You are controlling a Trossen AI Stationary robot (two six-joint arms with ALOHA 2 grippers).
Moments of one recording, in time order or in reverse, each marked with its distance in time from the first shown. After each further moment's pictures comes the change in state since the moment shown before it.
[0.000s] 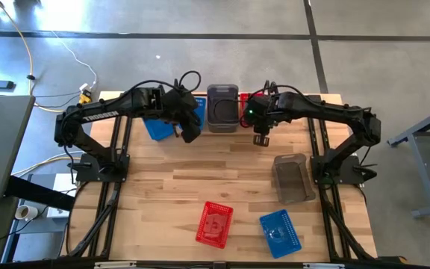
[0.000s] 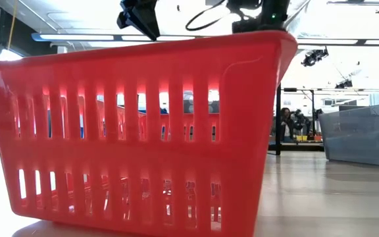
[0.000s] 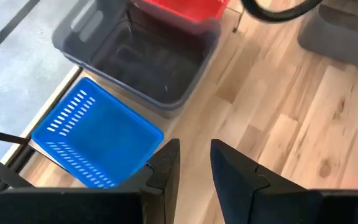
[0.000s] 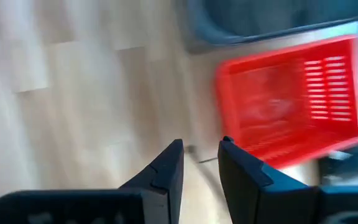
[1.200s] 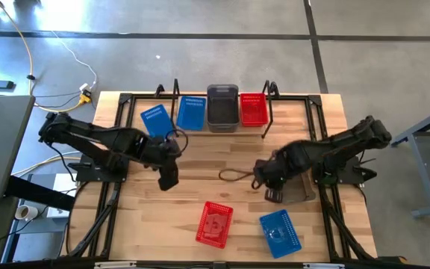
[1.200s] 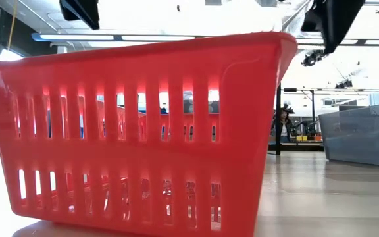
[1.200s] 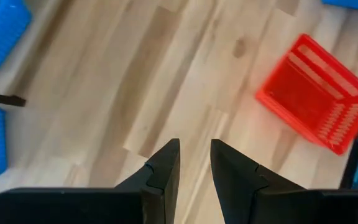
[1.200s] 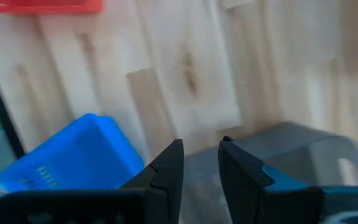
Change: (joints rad) left arm -0.461 -0.170 -0.289 -0.061 0.040 -0.405; right arm 0.613 -0.064 -0.095 -0.079 -0.157 0.728
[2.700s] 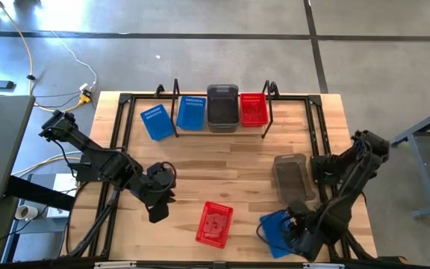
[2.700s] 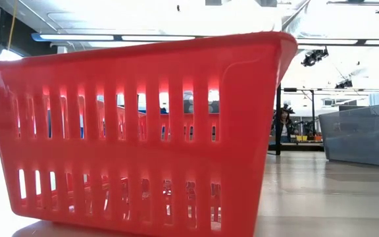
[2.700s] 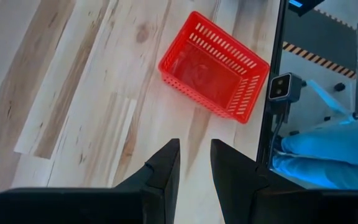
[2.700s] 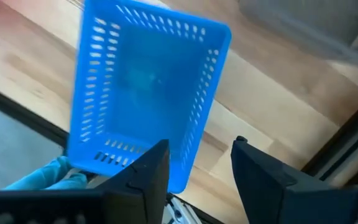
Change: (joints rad) left arm -0.314 0.018 -0.042 0.204 -0.021 -0.181; right arm 0.626 0.149 0.000 0.015 0.077 1.371
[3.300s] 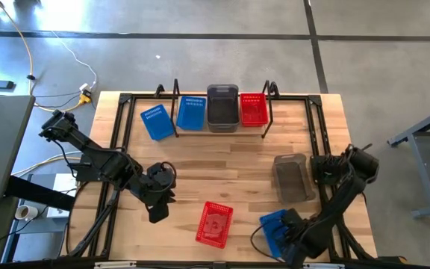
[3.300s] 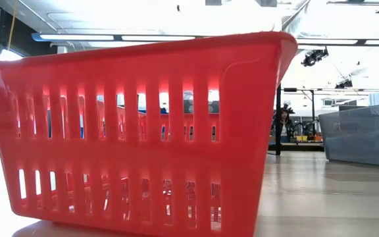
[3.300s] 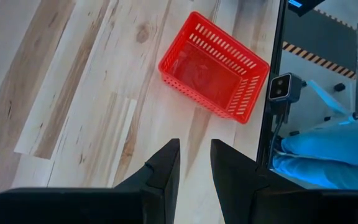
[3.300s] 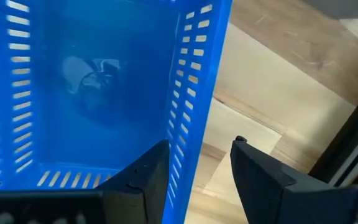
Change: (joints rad) left arm 0.000 0.000 0.000 0.000 -0.002 0.001; right arm 0.004 0.228 0.000 0.049 -0.105 0.068
